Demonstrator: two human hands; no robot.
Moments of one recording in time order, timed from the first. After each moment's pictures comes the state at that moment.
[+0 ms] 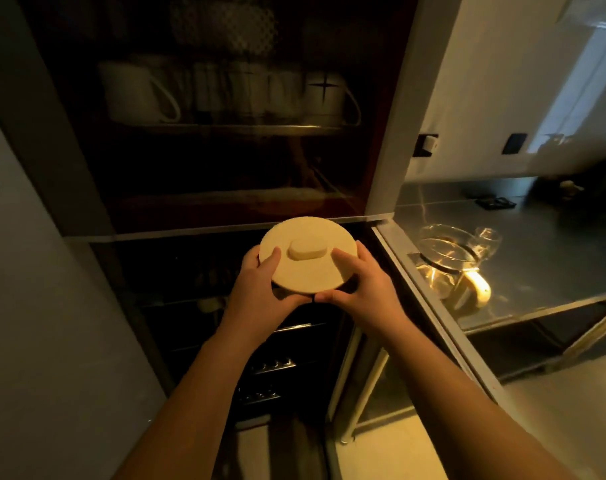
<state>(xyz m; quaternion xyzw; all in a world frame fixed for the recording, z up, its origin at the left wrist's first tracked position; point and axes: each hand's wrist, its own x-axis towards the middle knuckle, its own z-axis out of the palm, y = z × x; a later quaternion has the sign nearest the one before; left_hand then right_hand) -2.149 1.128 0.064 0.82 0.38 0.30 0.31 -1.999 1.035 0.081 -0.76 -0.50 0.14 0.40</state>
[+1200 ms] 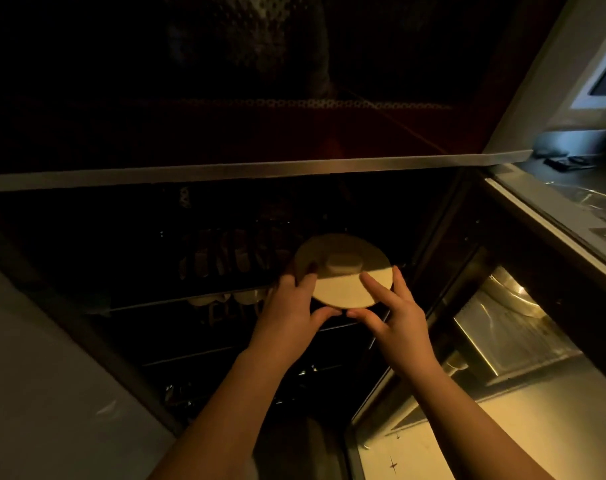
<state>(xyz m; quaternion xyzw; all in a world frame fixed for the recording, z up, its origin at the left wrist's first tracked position) -2.070 1.250 -0.122 0.86 0.37 0.19 0.28 -1.936 1.140 -0.118 -0.78 -0.45 0.12 0.42</state>
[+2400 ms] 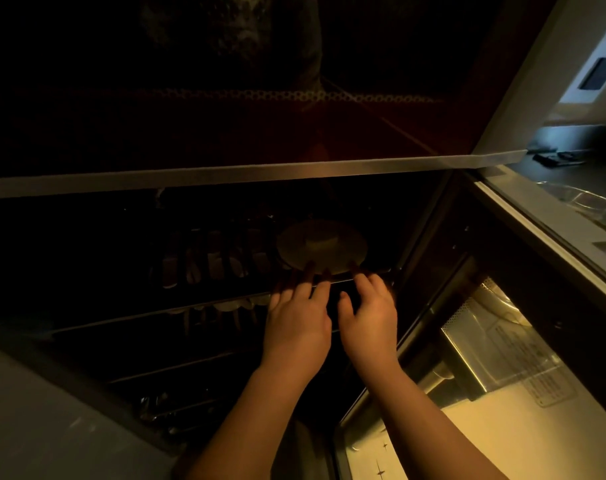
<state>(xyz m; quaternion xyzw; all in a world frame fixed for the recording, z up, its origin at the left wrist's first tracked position) -2.024 1.232 -0.131 0.90 0.38 0.18 0.13 -1.936 1.178 -0.131 -0.83 -0.39 -0.01 0.41</state>
